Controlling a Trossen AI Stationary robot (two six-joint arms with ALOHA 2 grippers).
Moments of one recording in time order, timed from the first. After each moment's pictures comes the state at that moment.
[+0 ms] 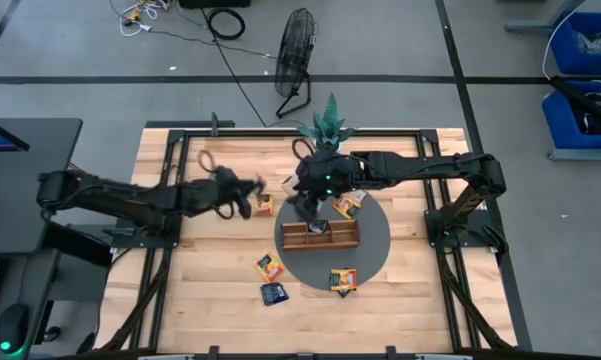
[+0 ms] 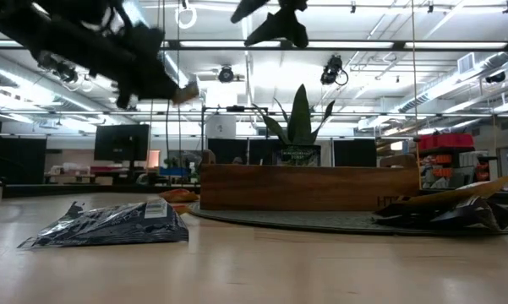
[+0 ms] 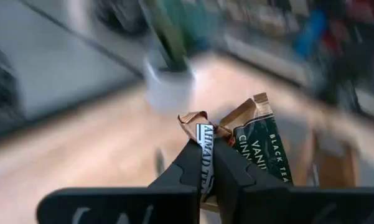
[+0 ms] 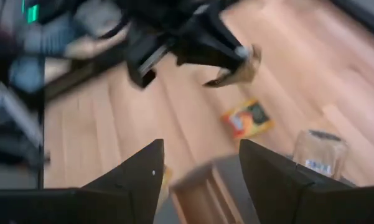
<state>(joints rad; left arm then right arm) 0.03 1.00 0.38 0.37 -0.56 -0.38 -0.02 1.69 1.59 -0.56 0.05 0.48</state>
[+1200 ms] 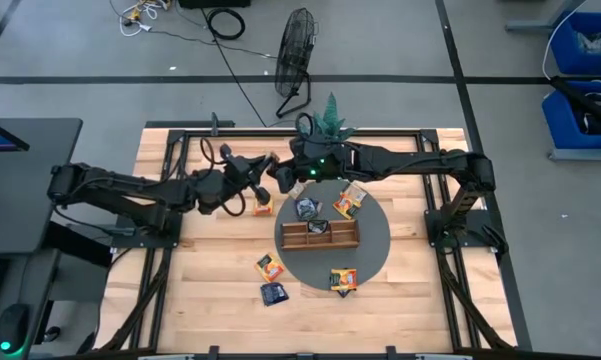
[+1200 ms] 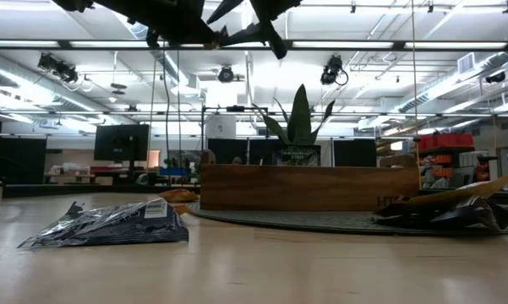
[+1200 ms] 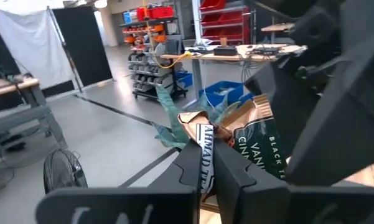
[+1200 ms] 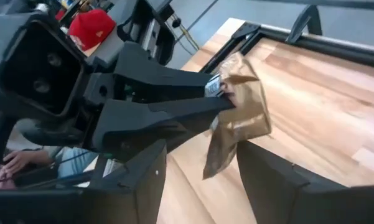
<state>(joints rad) -0.04 1.17 0.71 0.41 -0.76 0.06 -0.09 1.75 1.59 -0.26 0.09 0.73</state>
